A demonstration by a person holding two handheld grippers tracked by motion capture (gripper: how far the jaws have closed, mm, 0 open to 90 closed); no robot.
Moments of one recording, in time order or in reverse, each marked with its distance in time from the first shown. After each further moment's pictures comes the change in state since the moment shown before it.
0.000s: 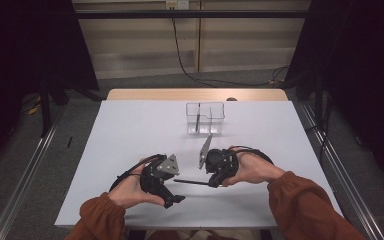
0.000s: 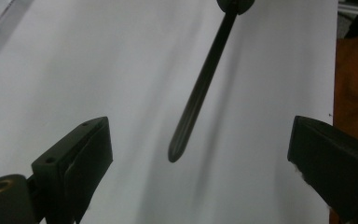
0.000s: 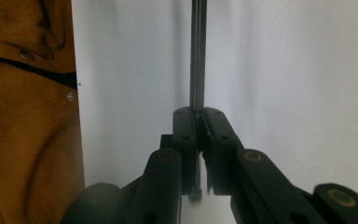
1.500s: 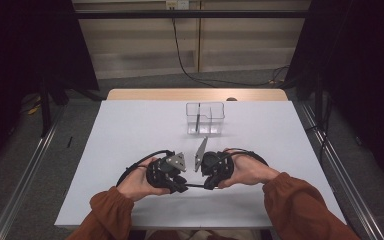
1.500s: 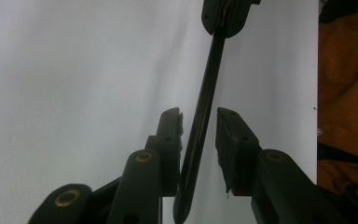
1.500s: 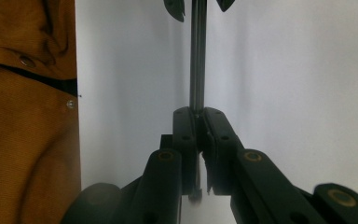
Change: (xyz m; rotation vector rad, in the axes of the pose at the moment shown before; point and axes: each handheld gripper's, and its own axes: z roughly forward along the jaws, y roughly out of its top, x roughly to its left) left arm 0.013 0.015 0.011 0.072 -0.114 0.017; right arm 0.001 0.008 0.010 -0.022 0.014 -0.045
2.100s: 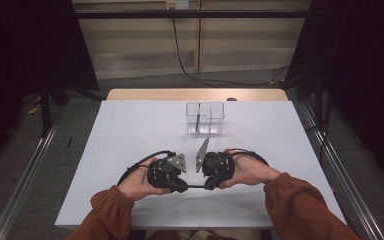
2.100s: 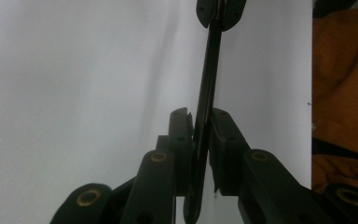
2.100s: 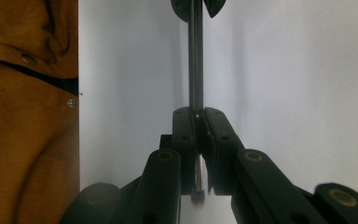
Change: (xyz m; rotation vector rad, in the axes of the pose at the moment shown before) left arm 0.002 0.000 0.001 0.013 -0.040 0.003; right arm 0.002 -0.003 -0.001 -0.012 -0.002 -0.005
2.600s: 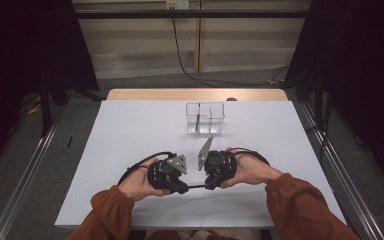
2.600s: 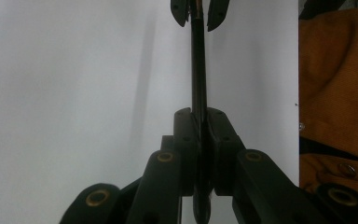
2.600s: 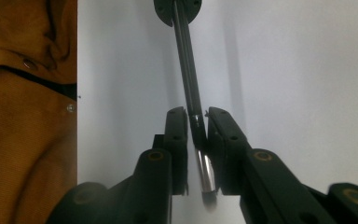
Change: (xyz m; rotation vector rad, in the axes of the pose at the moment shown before) left arm -0.003 0.001 -0.002 -0.005 -0.024 0.015; right arm -0.004 -0.006 -0.001 -0.050 0.003 0.005
